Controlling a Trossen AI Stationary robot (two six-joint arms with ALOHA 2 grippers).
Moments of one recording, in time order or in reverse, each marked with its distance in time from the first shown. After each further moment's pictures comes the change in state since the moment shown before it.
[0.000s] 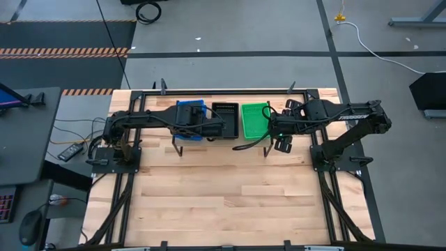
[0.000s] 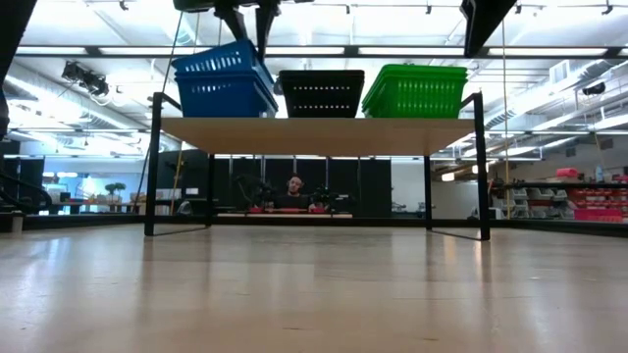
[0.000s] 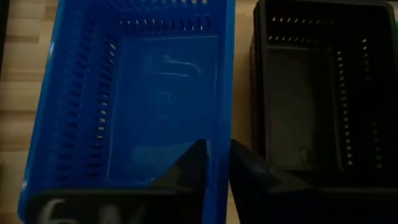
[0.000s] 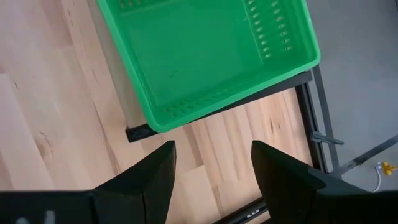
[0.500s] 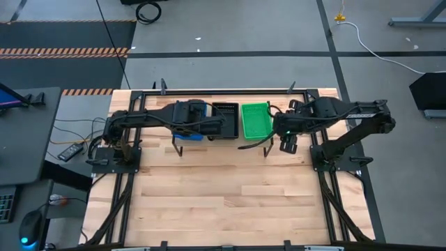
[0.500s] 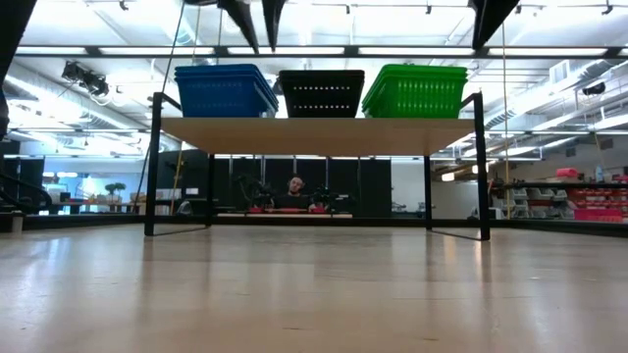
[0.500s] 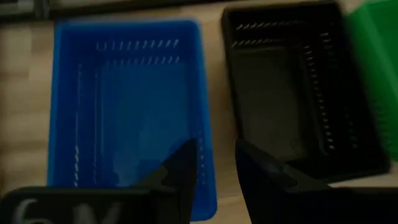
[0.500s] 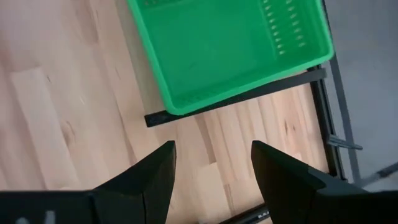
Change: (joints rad) left arm -0.005 0.000 0.048 0.014 -0.017 0.156; right arm 0.004 -0.045 0.000 -0.003 -0.071 -0.026
